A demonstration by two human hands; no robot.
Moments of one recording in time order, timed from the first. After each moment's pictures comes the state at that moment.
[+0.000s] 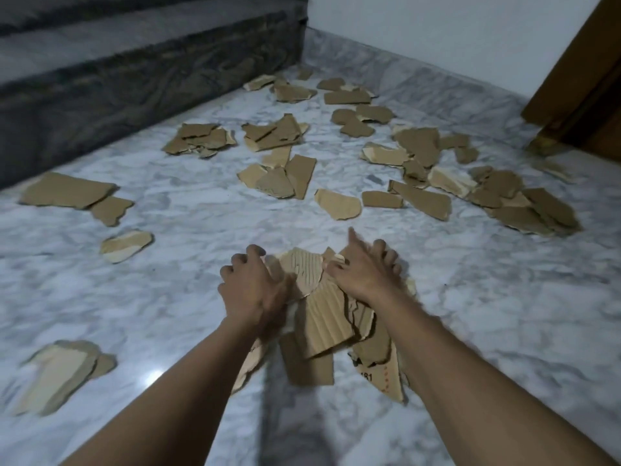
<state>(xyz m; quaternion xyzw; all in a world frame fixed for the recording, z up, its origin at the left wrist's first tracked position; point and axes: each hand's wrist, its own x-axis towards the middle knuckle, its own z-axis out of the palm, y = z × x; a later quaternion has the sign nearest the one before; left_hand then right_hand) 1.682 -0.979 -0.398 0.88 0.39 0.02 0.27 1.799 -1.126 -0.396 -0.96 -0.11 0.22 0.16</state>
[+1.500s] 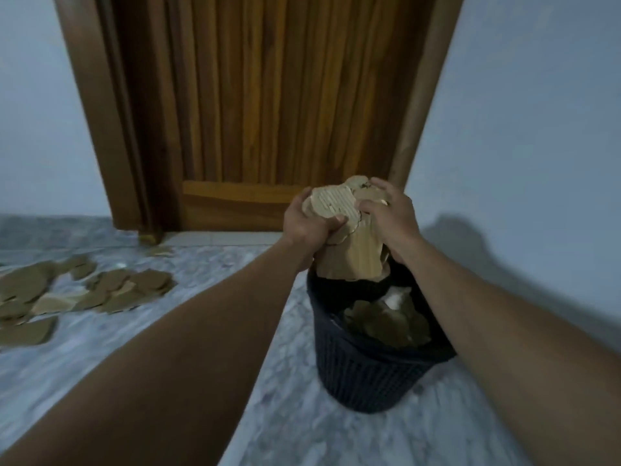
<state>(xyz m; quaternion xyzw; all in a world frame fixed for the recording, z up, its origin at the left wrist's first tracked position) 1.702 -1.658 -0.085 0.61 -0.13 -0.12 0.77 1.646 -1.798 -0.061 -0.79 0.16 -0.30 0.51</state>
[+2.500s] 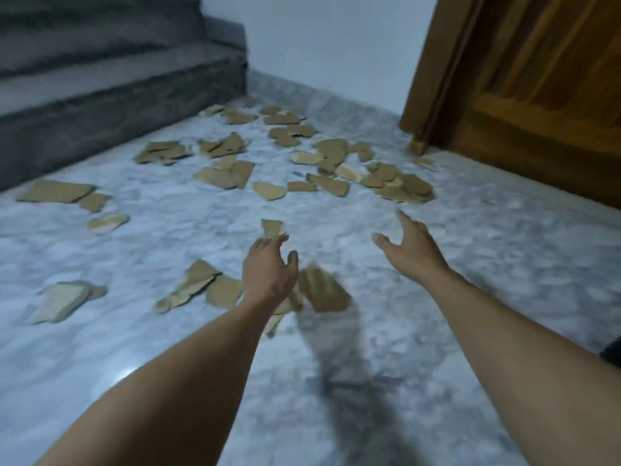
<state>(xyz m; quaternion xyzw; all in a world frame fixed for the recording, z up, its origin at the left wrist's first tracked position) 1.593 -1.177 -0.327 0.92 0.23 0.12 0.31 1.697 -1.407 -0.274 -0.94 -0.03 0.11 0.31</state>
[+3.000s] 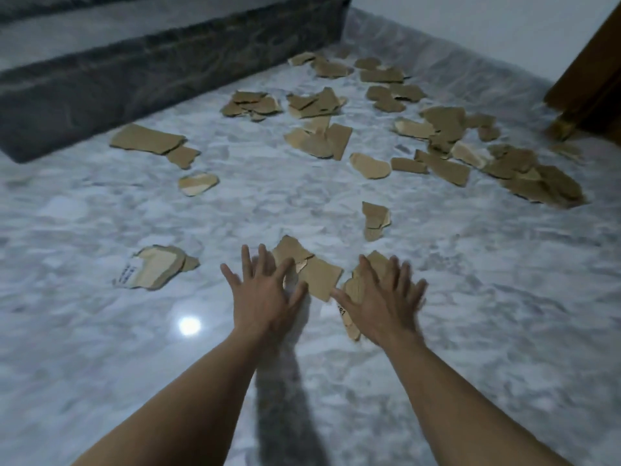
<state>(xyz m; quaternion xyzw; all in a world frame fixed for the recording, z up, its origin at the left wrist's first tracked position) 1.510 -1.000 -0.427 0.96 0.27 0.00 0.08 1.617 -1.186 -0.425 -0.97 -0.19 0.12 0.06</state>
